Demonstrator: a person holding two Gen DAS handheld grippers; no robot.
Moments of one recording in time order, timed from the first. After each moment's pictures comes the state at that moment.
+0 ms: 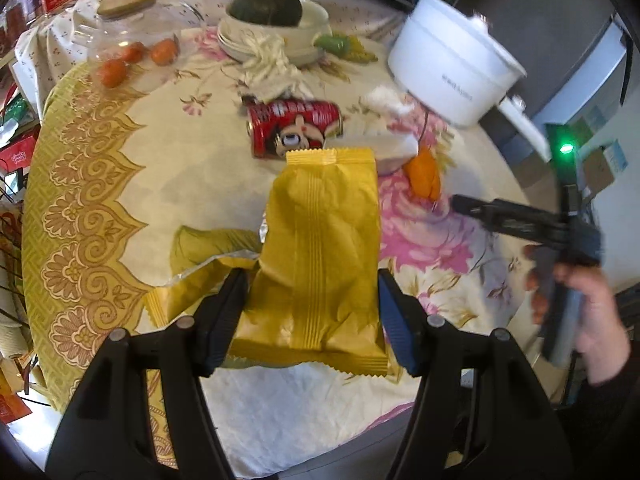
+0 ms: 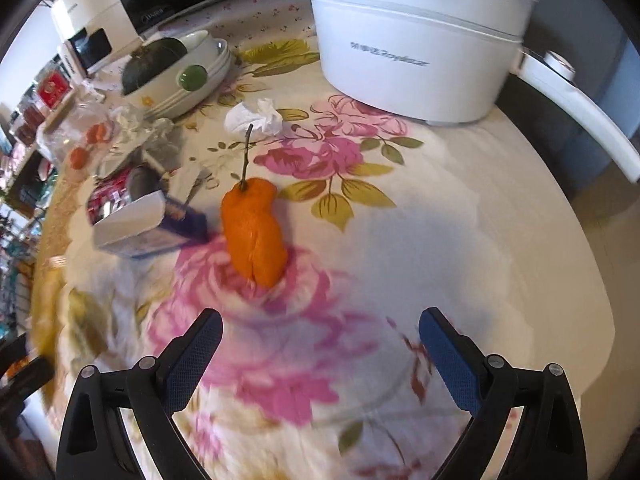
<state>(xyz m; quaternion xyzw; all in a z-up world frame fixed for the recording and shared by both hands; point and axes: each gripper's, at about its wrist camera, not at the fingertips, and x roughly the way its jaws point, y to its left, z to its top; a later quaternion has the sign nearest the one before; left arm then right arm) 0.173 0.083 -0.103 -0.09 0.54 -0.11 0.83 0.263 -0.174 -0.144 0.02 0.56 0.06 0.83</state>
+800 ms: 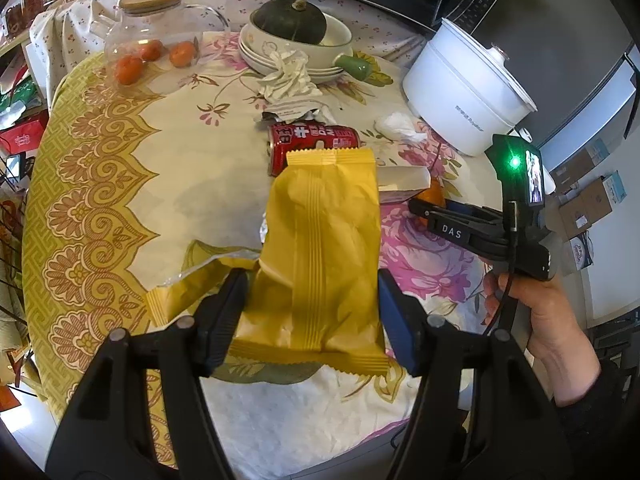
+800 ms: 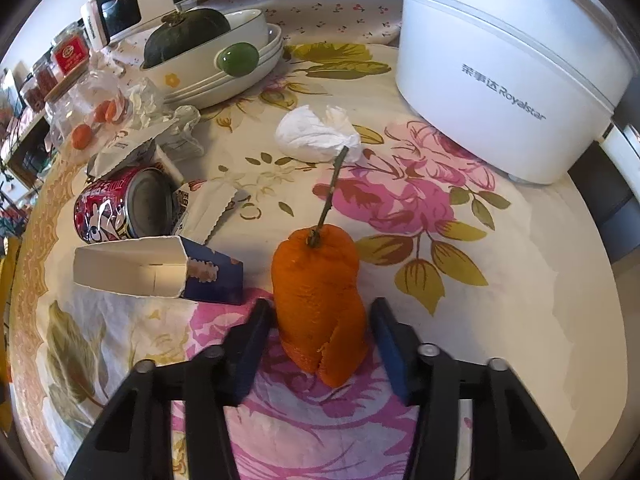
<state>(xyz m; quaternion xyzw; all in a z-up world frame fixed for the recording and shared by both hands) 0.185 0.097 -0.103 -0.12 0.53 -0.10 0.83 0.301 -0.122 -0.166 -0.04 0.54 0.10 0.84</state>
